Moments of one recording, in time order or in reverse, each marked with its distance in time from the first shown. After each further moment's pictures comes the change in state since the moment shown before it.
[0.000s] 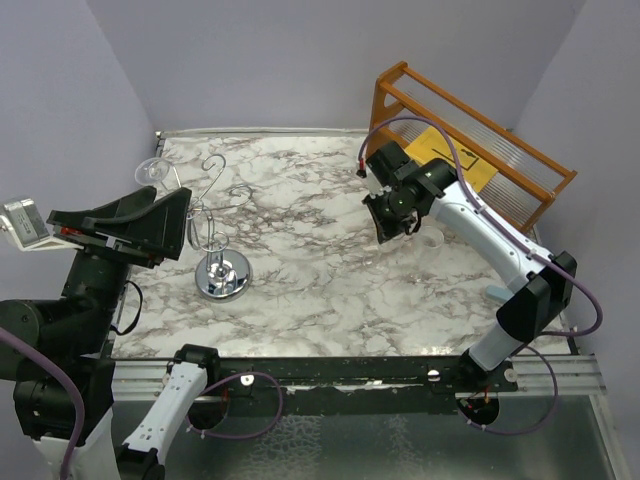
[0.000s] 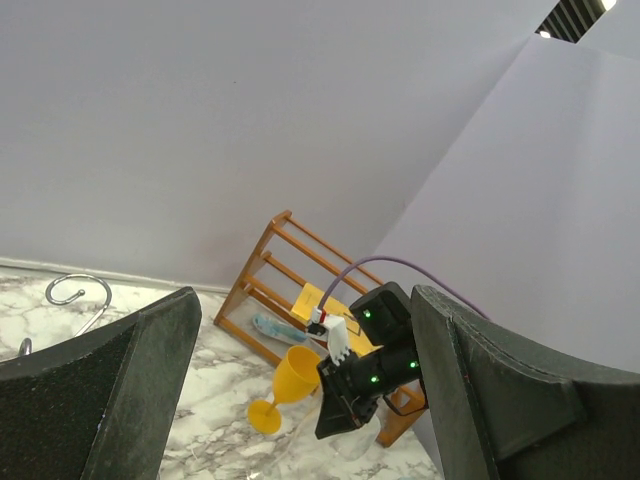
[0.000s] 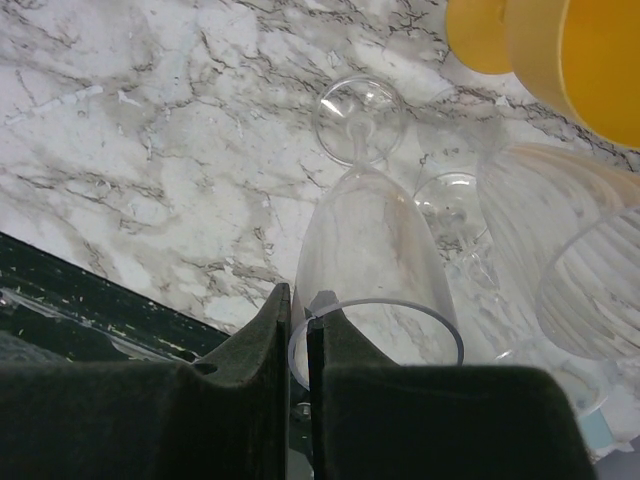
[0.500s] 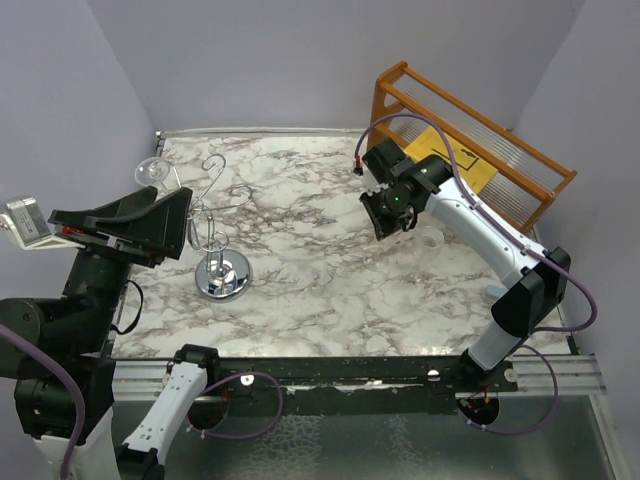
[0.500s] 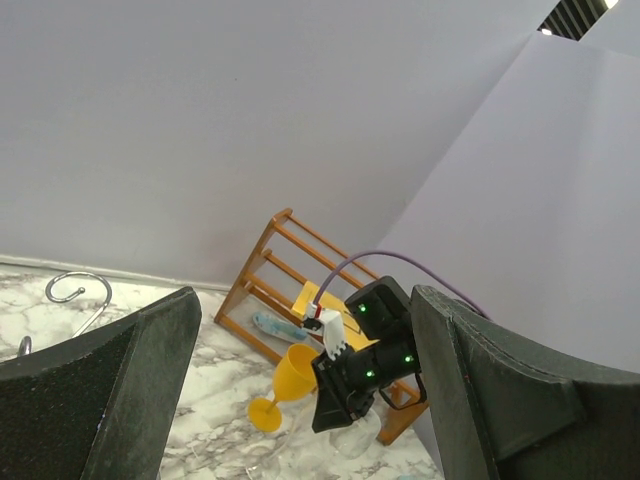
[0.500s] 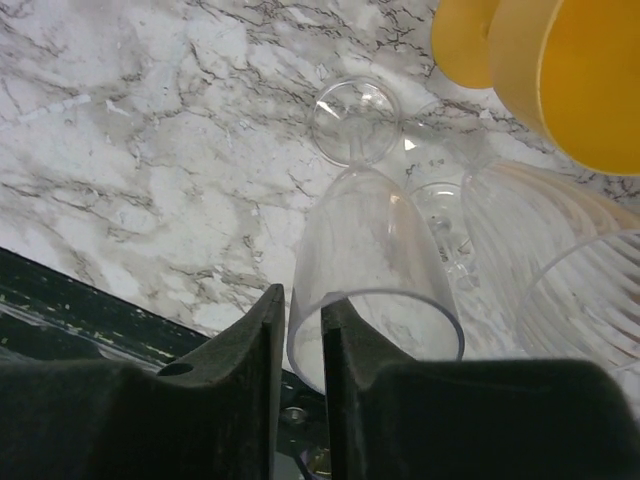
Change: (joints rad) left arm -0.002 0.000 -0.002 0.000 0.000 0.000; right arm 0.000 0.044 0.042 -0.011 0.021 -0.019
